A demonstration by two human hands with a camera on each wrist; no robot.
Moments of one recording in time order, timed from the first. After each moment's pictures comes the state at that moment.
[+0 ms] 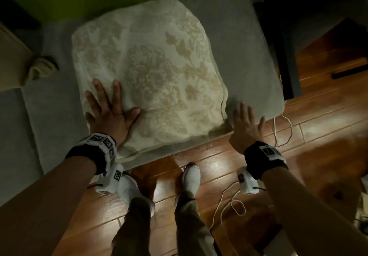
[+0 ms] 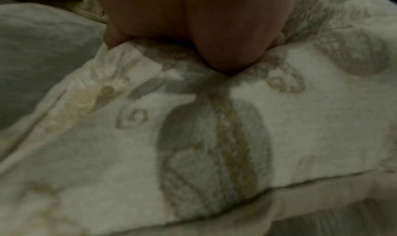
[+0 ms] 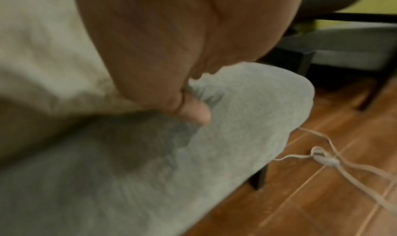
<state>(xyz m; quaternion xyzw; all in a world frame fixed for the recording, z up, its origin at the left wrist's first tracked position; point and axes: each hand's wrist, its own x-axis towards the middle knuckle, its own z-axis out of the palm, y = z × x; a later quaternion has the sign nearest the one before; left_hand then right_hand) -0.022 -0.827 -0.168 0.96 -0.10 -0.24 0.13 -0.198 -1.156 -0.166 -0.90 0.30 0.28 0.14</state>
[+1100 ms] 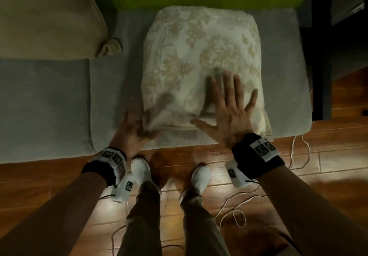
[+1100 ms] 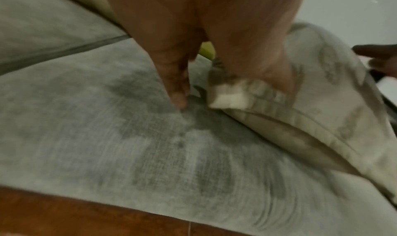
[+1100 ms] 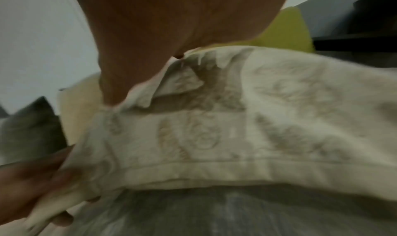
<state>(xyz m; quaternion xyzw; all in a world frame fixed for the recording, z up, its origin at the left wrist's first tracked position) -0.098 -0.725 -0.152 0.89 0.01 -0.26 0.38 -0.127 -1.018 -0.071 -0.99 0.02 0.11 0.09</state>
